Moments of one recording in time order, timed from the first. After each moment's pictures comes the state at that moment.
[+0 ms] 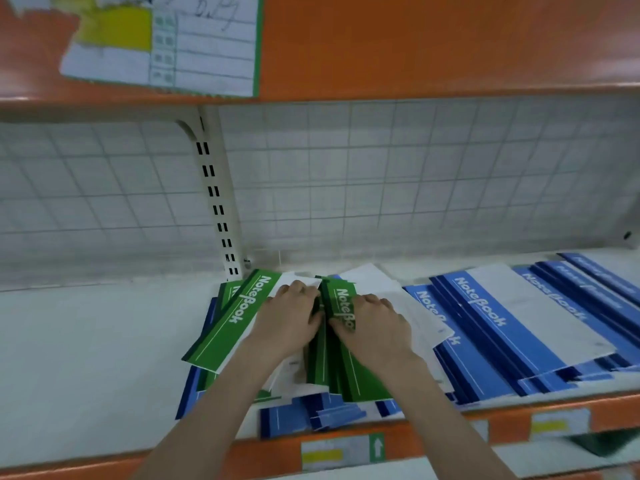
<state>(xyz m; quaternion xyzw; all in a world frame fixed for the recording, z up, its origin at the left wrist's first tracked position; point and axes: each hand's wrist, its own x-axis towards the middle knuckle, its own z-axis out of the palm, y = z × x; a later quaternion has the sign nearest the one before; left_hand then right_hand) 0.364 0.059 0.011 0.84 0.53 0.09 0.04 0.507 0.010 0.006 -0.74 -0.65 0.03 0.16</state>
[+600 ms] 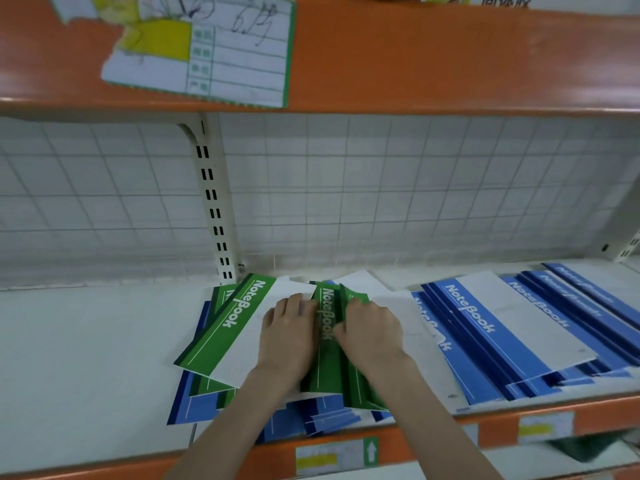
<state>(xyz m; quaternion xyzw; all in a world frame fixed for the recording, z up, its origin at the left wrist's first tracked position) 0.375 0.046 -0.024 0.81 0.56 0.18 -0.02 0.501 0.011 0.022 -0.76 -0.65 -0.02 0.11</state>
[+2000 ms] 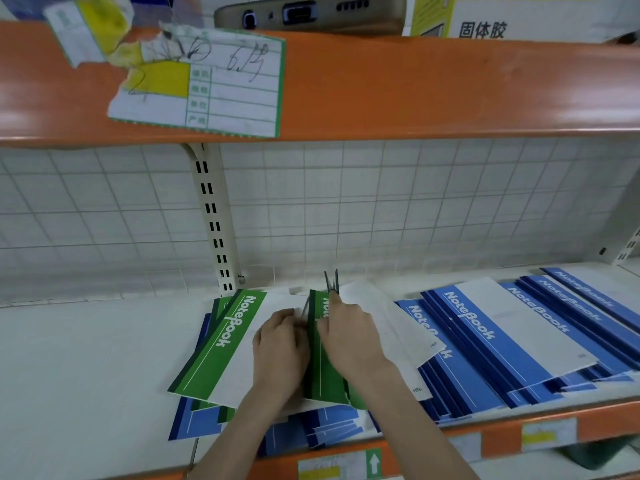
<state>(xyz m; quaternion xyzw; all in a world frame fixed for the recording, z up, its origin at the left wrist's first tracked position) 0.367 0.037 -0.018 0.72 0.61 0.31 0.14 0.479 0.014 0.032 -0.71 -0.67 0.08 0.22</state>
